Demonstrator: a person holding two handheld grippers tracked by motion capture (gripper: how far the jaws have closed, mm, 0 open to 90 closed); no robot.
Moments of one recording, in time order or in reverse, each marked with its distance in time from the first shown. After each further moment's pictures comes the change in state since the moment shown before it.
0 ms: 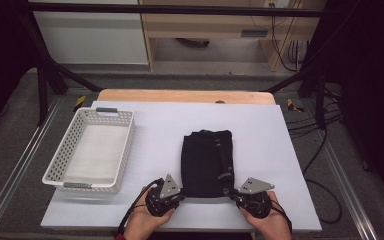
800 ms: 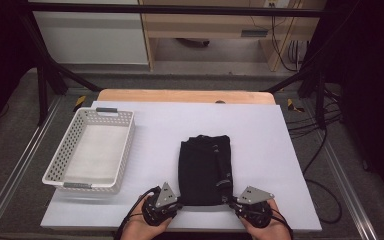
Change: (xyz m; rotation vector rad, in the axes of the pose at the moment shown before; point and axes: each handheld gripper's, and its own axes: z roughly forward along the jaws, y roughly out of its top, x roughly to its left) left arm -0.011 -0.013 -0.009 0.008 -0.028 -0.023; right arm 0.018 -0.006 -0.010 0.002 0.013 -0.035
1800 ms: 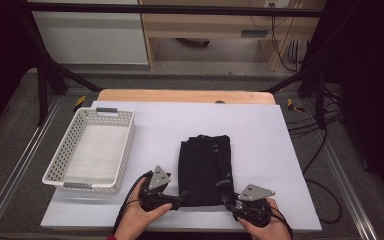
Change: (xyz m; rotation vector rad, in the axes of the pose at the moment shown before) left arm 0.031 0.030 -0.008 -0.114 0.099 -0.122; right arm -0.004 -0.001 0.004 0.006 0.017 0.073
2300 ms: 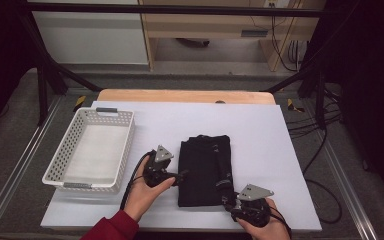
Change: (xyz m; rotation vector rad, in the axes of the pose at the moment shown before) left arm 0.035 0.031 0.035 0.059 0.034 -0.091; right arm 0.002 0.001 0.002 0.000 -0.007 0.002
